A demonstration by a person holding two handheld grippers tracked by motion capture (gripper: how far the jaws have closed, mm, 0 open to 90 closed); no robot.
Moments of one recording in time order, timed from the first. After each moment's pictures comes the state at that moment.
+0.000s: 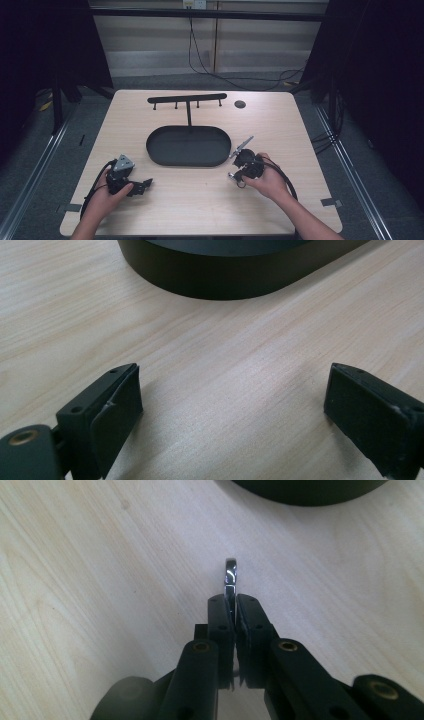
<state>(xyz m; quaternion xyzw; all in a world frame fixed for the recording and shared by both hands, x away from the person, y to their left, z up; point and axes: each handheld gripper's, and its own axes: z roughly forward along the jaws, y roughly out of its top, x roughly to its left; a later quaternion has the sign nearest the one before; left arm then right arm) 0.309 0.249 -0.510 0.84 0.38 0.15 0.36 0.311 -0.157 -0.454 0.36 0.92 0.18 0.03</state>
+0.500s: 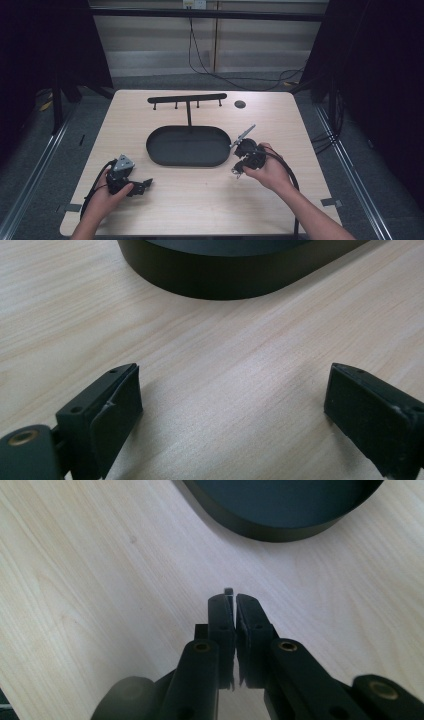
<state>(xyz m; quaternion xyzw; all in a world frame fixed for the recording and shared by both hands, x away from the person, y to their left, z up) 0.309 0.249 -0.510 0.84 0.38 0.15 0.36 0.320 -0.156 -0.417 0.36 0.91 0.18 0.05</state>
